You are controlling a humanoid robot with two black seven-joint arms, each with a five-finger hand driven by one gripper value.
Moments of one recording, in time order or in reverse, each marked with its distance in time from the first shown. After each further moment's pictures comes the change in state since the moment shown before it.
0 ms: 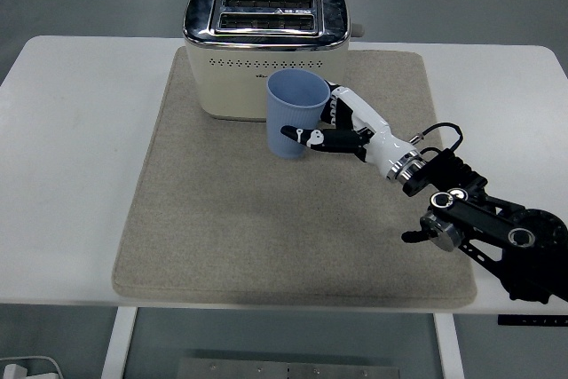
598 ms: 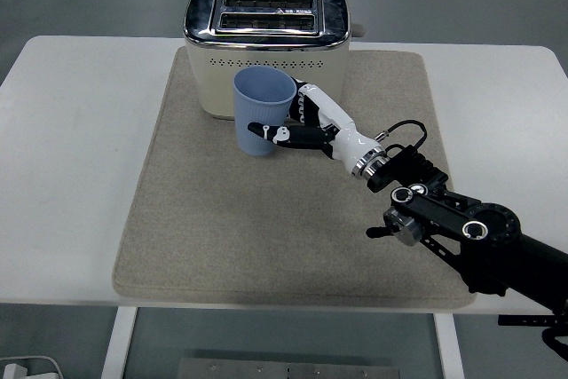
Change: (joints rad) left arm 0.000 0.000 0.000 0.000 0.000 0.000 0.000; right arm 0.030 0.159 0.001 -0.147 -0.023 0.000 0.009
